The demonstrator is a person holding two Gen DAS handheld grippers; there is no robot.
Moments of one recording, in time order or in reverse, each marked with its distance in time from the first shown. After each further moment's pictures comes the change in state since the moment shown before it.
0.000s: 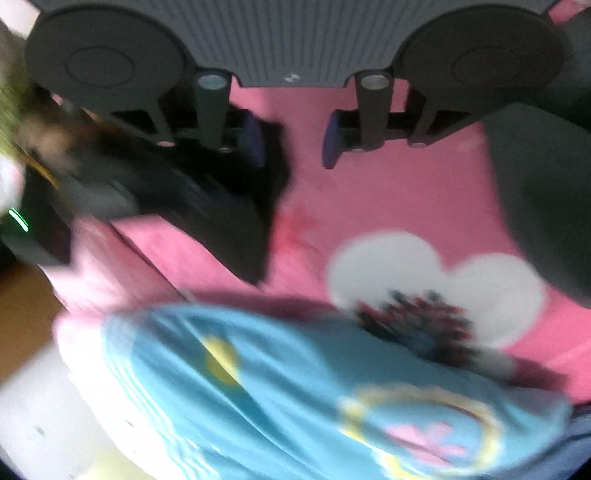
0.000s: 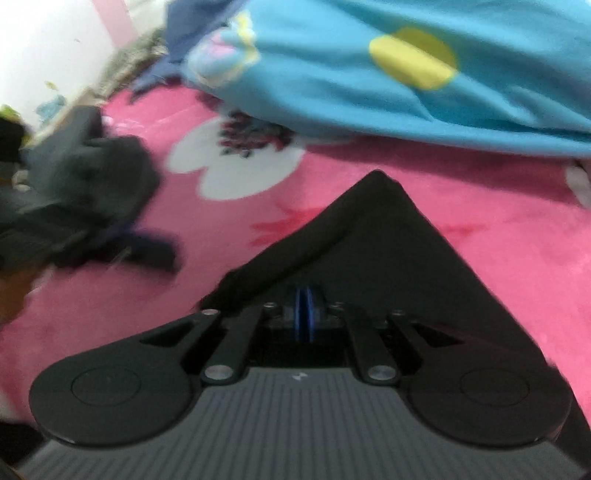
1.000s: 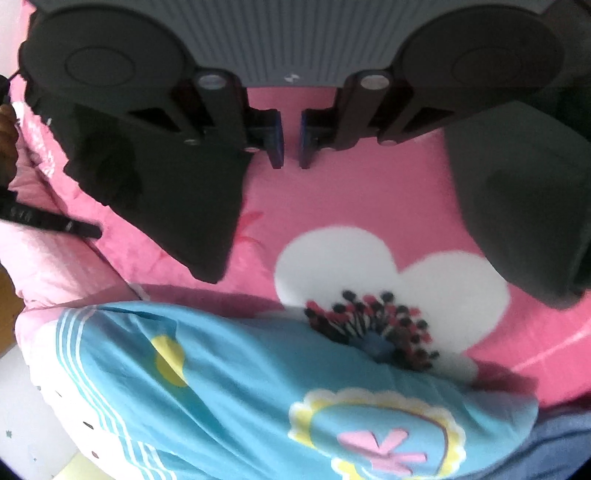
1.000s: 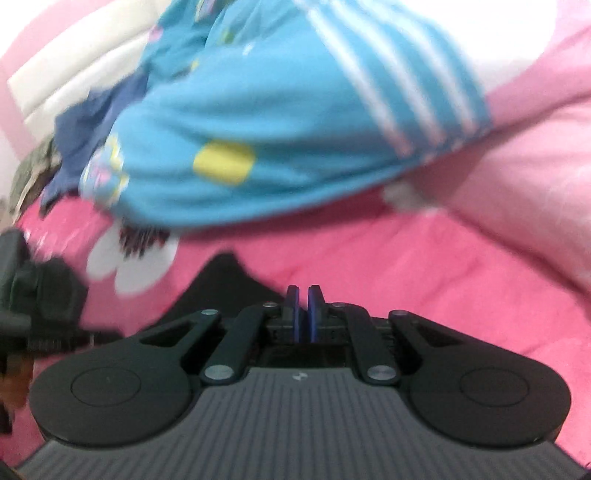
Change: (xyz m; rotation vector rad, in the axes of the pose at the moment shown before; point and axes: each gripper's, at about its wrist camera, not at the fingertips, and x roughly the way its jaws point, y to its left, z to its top) left arm 0.003 0.017 0.002 -0.043 -0.027 0.163; right arm -0.078 -0.049 -0.012 0.249 -0.083 -0.203
